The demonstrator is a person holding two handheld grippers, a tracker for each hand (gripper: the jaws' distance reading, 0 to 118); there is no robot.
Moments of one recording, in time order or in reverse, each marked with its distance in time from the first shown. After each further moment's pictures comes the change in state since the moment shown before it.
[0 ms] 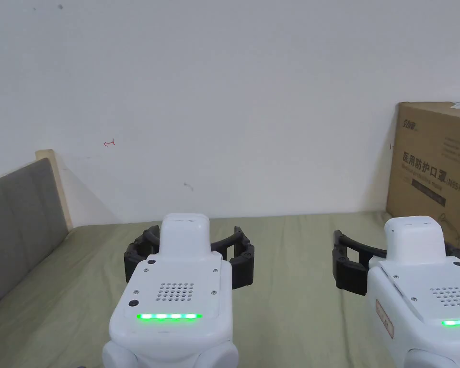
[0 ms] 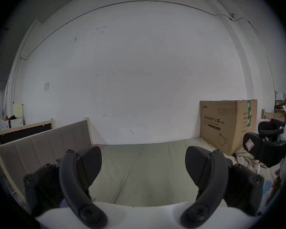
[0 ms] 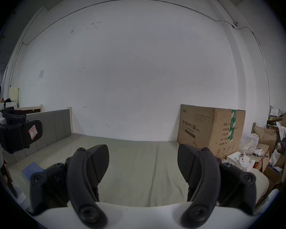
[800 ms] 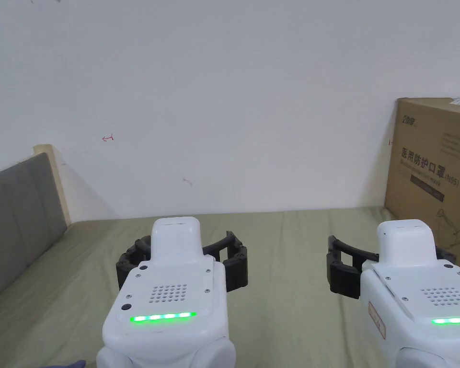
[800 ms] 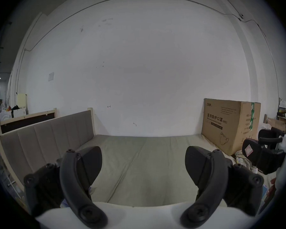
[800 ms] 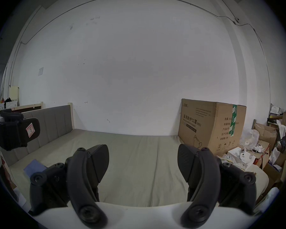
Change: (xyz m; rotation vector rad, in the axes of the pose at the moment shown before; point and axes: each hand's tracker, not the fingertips) left arm -0.006 -0.006 0.005 -0.069 0.036 0.067; right arm -0.009 -0.009 0.001 -0.052 0.004 -0.005
